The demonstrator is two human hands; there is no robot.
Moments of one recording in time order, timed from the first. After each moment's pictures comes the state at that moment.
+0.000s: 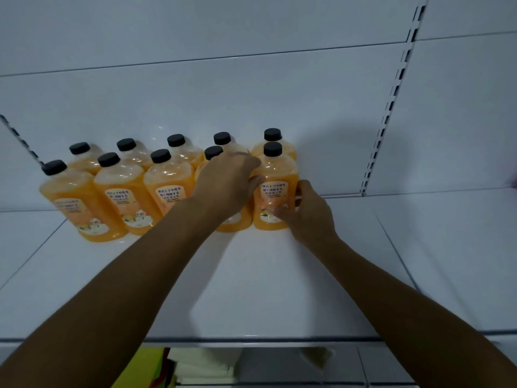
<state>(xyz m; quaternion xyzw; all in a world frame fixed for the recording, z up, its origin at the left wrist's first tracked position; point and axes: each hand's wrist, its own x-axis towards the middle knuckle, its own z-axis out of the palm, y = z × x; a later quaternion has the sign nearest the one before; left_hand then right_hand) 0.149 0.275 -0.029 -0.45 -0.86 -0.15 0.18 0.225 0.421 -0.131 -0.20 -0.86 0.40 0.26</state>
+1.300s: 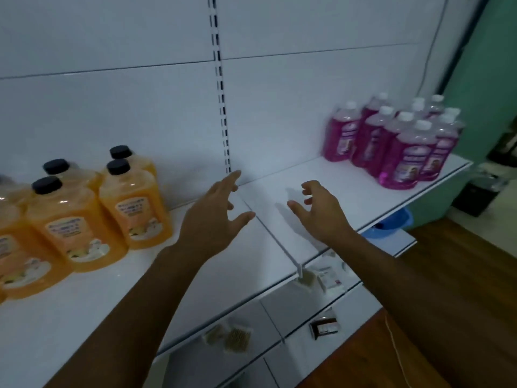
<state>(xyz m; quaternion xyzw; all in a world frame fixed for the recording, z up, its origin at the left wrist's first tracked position) 0.264 0.369 -0.084 -0.61 -0.72 -0.35 0.03 0.445 0.510 -0.114 -0.44 -0.81 0.25 0.30</state>
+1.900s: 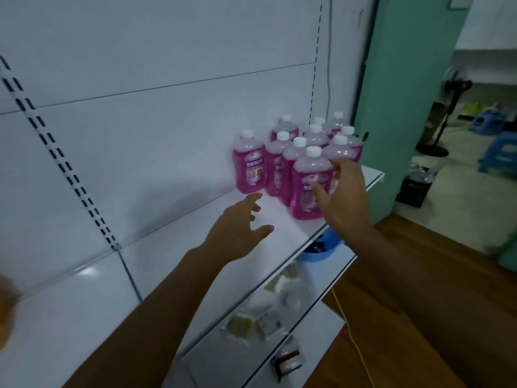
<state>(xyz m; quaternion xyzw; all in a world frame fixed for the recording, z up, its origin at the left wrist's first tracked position) 0.423 0.595 -0.087 -0.69 -0.65 -0.31 -0.13 0.626 0.679 -0.078 -0.51 -0.70 0.10 0.49</state>
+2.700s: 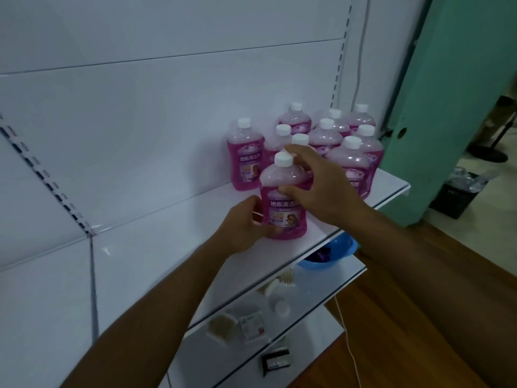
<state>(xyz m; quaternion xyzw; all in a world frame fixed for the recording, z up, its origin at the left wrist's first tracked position) 0.447 0.689 -0.135 -0.58 -0.67 -0.38 -0.27 0.625 0.751 -0.052 -0.29 -0.87 0.22 0.35</state>
